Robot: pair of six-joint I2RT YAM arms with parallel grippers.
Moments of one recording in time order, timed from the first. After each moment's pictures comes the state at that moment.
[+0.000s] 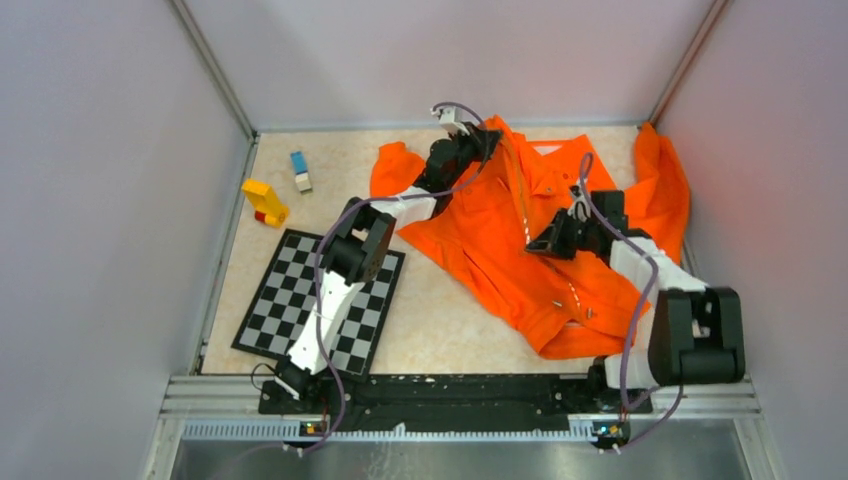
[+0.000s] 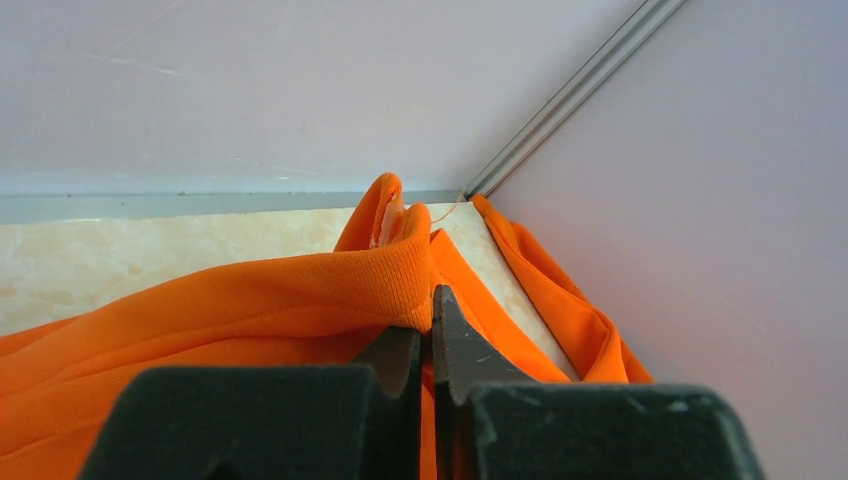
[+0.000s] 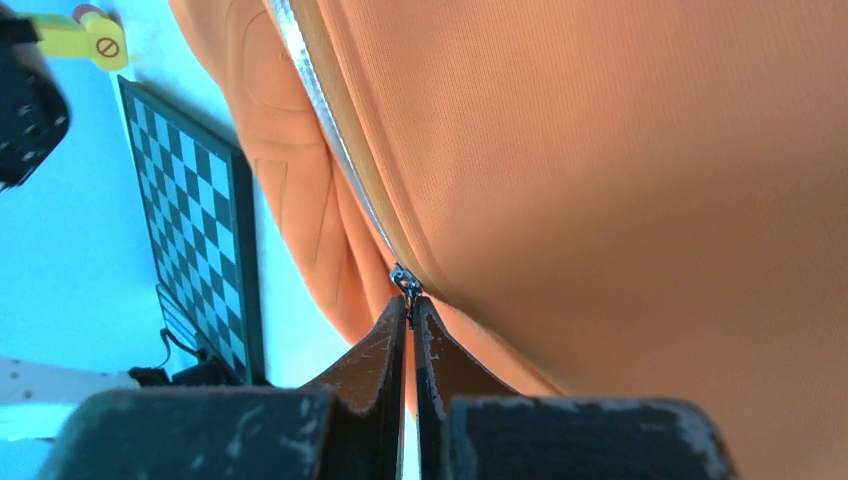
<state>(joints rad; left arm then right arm) -0.58 2.49 1.88 0.82 0.06 -0.68 0.05 1.44 0.77 -0.21 -0.61 0.49</state>
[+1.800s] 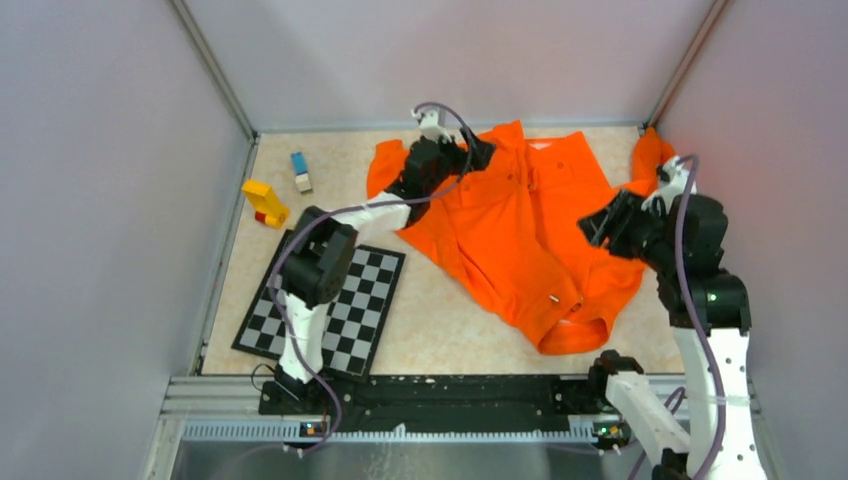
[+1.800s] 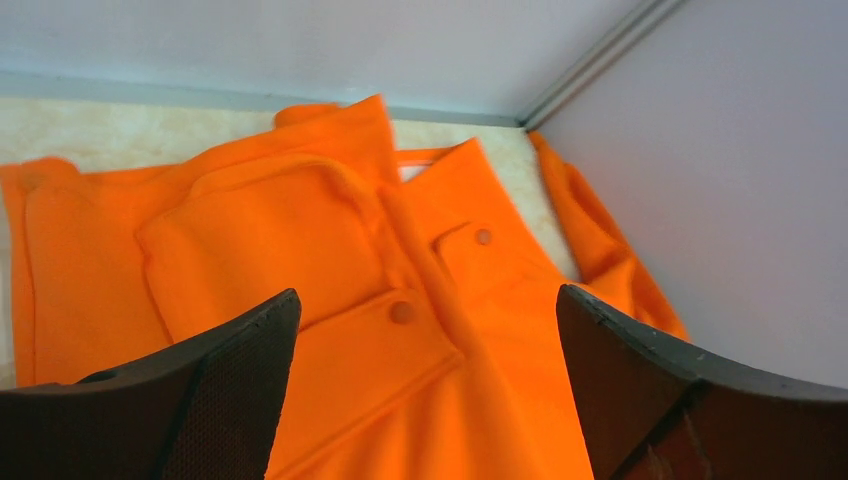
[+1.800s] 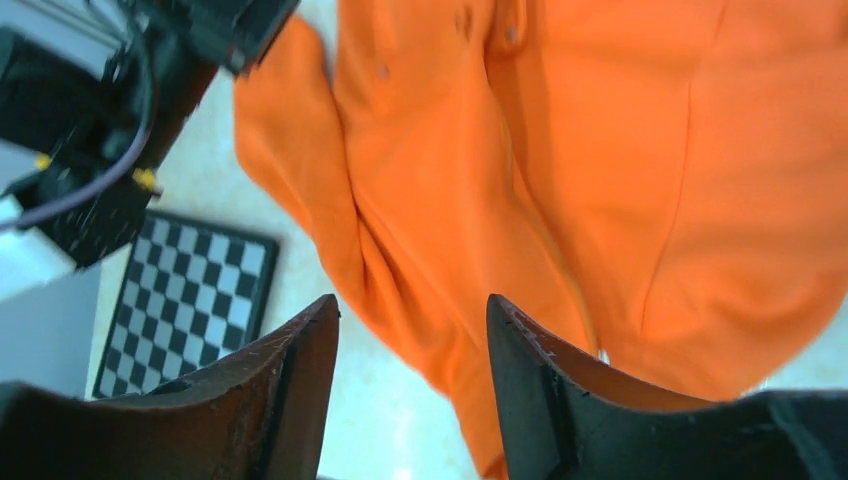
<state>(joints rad) -0.59 2.18 1.52 0.63 -0.01 -0.63 0.02 0.73 1.11 -0.90 -0.23 0.42</state>
